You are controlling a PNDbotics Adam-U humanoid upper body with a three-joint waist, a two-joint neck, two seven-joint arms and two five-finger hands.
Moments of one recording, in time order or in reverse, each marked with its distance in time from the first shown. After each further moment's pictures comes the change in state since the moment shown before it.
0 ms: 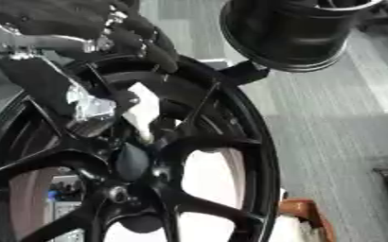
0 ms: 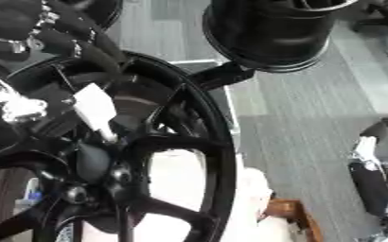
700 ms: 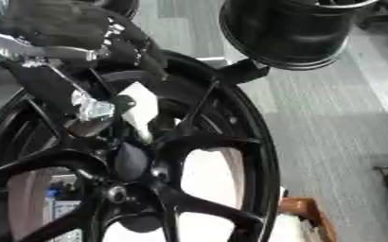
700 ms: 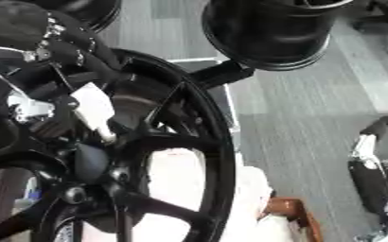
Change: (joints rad) left arm 0.007 -0.015 -0.010 0.086 -0.104 -0.047 0.047; right arm -0.007 0.001 0.001 0.000 -0.009 0.003 0.002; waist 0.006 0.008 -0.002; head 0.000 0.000
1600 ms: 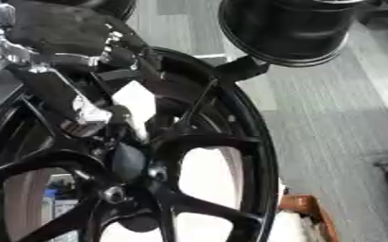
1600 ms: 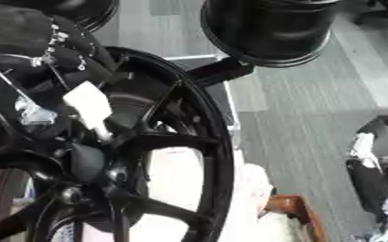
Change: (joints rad) left arm 0.000 -0.012 -0.016 0.032 -0.067 -0.028 0.028; right arm -0.008 0.002 0.005 0.000 -0.010 0.004 0.001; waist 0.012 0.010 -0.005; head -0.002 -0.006
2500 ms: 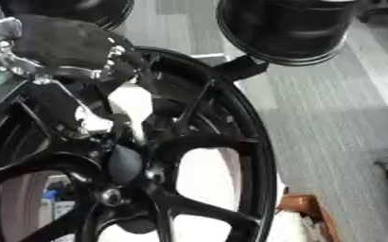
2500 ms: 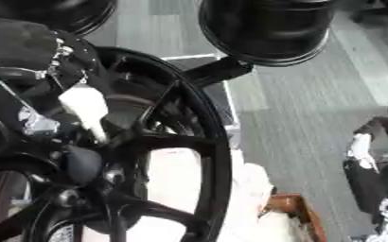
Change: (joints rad) left arm 0.010 0.000 -0.025 0.007 -0.006 -0.001 0.001; right arm -0.006 0.007 0.005 0.000 -0.008 0.004 -0.002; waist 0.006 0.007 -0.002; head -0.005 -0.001
